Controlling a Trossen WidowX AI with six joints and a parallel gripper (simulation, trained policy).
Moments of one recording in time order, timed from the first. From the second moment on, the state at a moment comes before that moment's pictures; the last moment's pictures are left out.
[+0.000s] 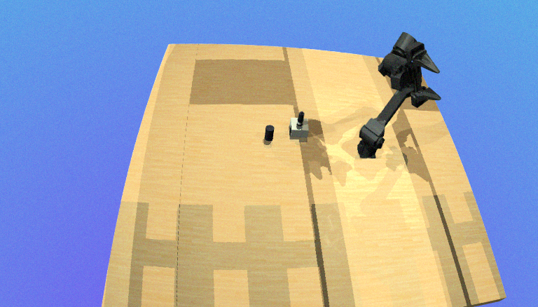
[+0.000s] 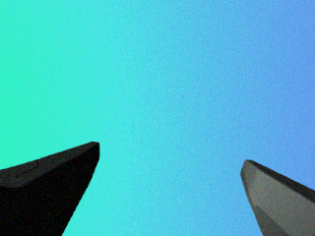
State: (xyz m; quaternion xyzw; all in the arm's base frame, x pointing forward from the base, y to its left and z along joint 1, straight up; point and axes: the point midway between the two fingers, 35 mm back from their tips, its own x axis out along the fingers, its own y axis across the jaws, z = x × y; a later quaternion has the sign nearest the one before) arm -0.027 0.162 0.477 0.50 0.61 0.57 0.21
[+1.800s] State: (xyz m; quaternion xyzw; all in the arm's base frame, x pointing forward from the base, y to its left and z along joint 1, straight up) arm 0.050 0.201 0.403 0.56 0.70 0.33 0.28
